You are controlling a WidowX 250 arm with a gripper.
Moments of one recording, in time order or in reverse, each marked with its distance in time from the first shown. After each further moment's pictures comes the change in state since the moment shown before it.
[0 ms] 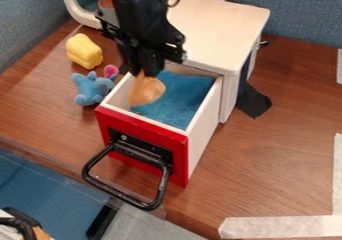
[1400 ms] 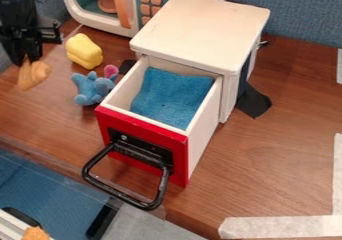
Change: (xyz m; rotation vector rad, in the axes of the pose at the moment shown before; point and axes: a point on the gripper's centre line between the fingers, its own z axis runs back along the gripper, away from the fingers) arm -0.038 0.192 -0.041 0.259 0.119 0.545
